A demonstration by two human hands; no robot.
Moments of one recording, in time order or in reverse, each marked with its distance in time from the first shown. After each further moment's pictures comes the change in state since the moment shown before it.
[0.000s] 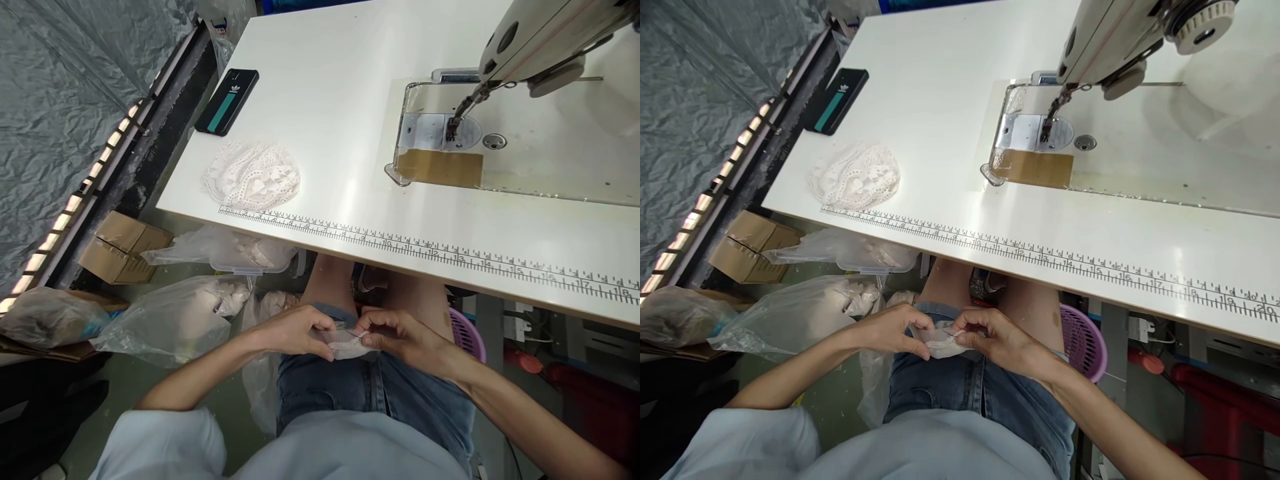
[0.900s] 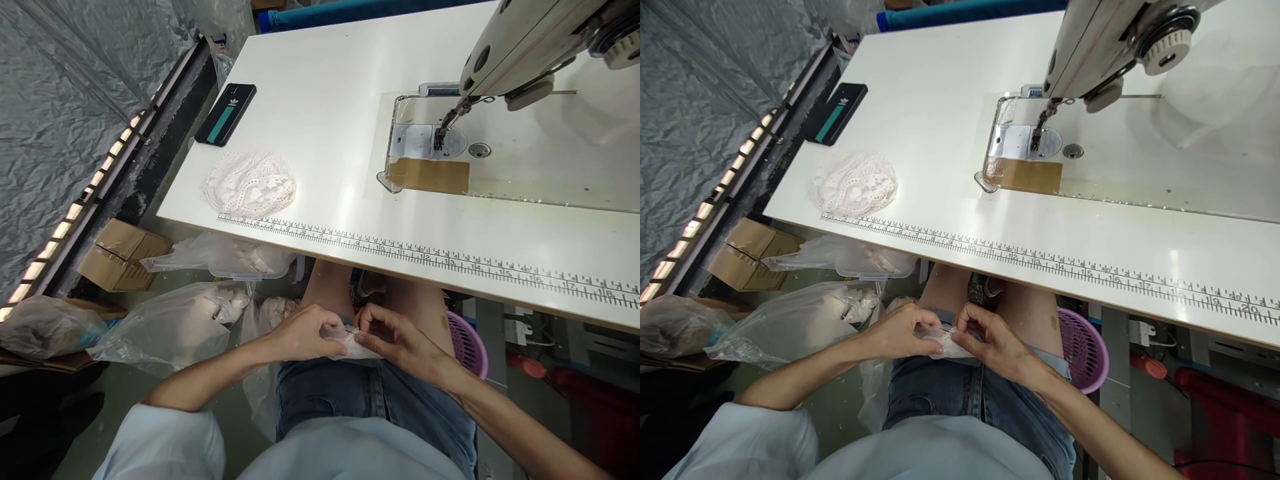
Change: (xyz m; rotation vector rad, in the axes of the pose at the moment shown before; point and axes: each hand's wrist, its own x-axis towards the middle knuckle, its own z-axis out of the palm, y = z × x) left_hand 0.011 0.021 0.011 0.107 0.243 -0.065; right_hand 0.001 0.007 0.009 -0.039 0.220 -0.134
